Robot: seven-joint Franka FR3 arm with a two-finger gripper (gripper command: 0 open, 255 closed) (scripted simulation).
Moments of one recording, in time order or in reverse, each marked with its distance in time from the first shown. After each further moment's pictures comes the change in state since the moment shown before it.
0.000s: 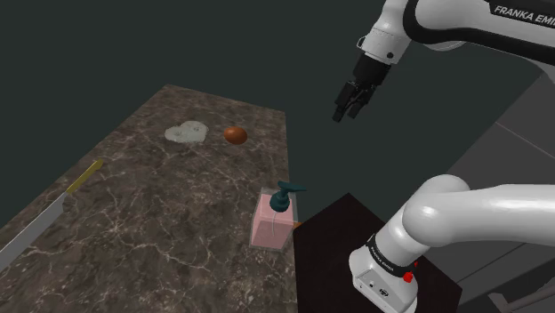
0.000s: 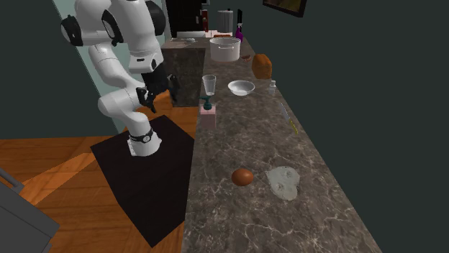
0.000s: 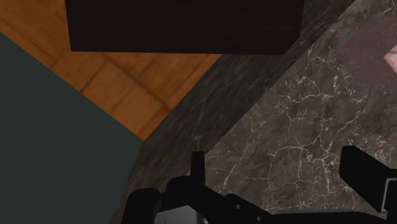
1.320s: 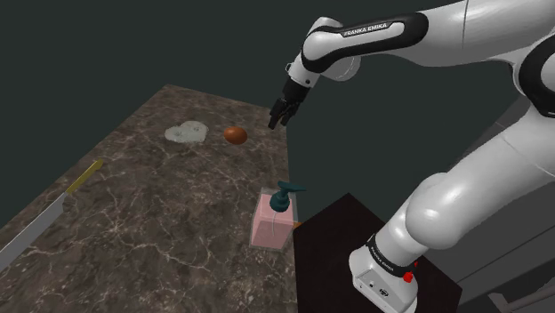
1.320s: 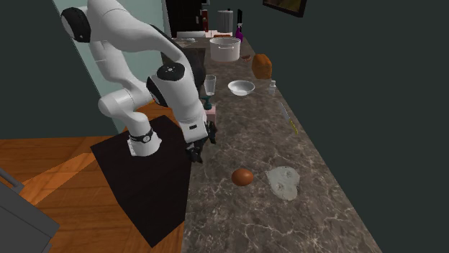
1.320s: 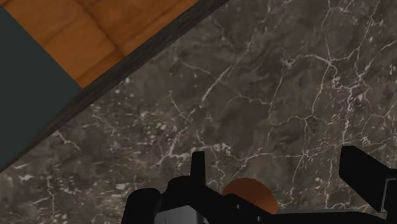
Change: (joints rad) arm 0.088 0.651 -0.069 0.149 0.147 0.521 -0.319
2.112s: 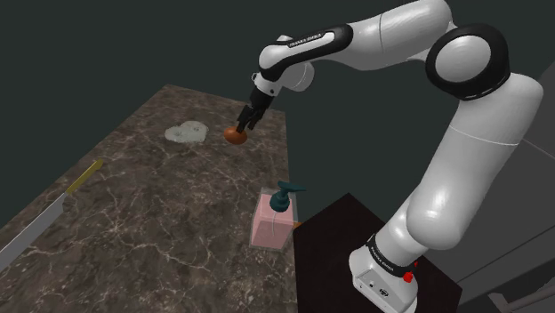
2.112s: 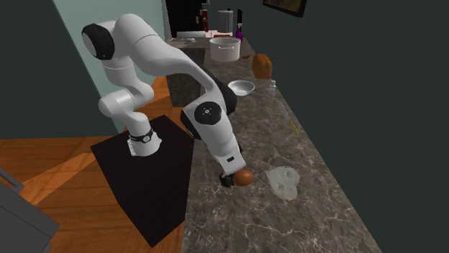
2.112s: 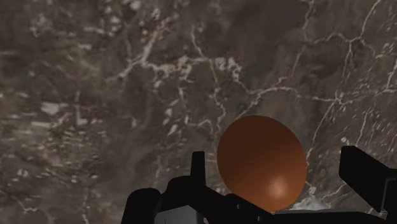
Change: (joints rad) arm 0.026 0.399 0.023 0.285 0.132 0.111 -0.188
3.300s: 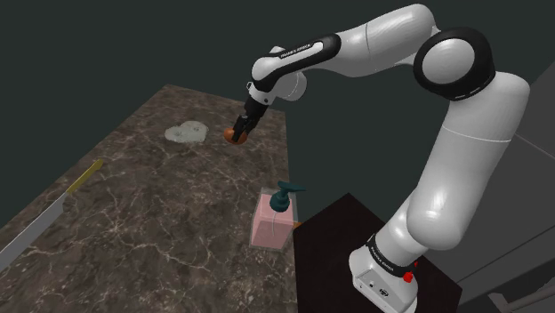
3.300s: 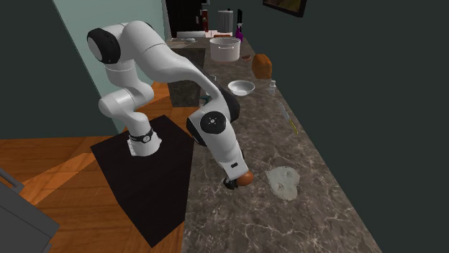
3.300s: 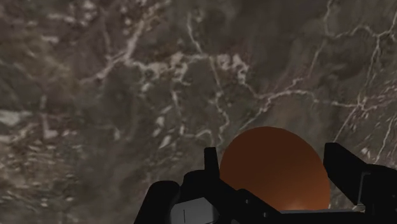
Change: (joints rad) arm 0.012 0.062 0.014 -0.005 0.021 0.072 -0.013
